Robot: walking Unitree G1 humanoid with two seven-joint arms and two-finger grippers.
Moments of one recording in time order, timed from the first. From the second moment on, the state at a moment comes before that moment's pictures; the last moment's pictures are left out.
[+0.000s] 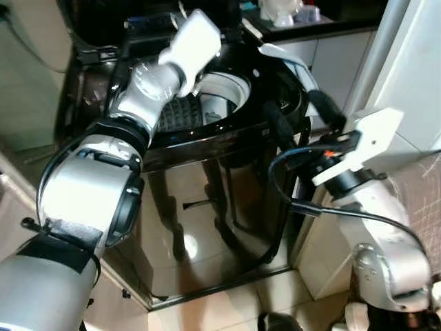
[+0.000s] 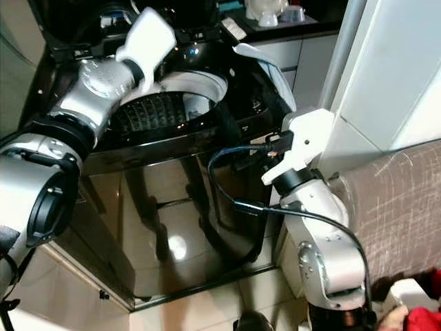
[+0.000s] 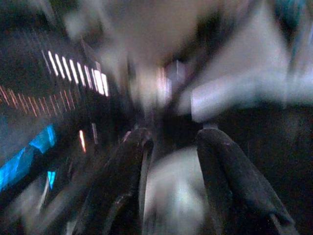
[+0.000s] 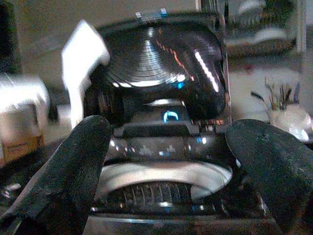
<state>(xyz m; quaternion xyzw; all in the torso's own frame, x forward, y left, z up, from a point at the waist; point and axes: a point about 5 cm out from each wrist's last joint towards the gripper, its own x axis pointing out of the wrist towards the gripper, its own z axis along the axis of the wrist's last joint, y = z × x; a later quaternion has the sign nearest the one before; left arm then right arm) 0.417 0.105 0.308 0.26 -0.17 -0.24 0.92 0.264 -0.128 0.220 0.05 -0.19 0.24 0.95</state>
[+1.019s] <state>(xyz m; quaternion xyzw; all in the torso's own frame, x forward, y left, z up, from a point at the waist) 0.284 0.146 0.129 0.02 -0.01 -0.12 0.99 0.311 -0.129 0.146 0.03 -0.09 0.17 0.98</state>
